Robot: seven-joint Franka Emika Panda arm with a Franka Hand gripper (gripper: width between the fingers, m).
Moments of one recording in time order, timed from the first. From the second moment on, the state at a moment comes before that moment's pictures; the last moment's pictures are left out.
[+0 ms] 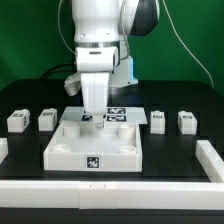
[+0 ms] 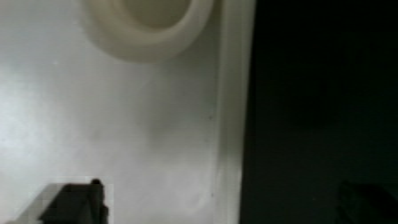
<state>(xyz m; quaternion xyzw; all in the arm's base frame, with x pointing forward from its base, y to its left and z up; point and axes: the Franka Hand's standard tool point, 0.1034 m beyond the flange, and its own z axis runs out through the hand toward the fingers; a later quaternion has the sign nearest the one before) 0.417 -0.031 0.012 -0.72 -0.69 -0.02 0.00</state>
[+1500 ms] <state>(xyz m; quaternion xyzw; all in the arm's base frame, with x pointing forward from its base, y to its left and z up) 0.418 -0.030 0.009 -0.73 -0.68 -0.02 0.00</state>
